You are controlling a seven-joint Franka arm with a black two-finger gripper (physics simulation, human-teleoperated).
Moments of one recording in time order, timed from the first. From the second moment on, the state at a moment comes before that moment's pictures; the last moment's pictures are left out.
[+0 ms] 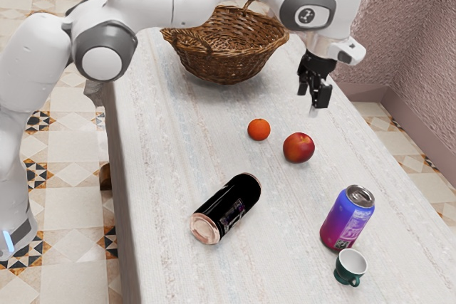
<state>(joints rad) -0.07 0.46 0.01 -1.02 -0.02 1.57 0.04</state>
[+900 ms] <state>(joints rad) 0.05 0.64 -0.09 -0.95 -0.09 1.58 0.15</state>
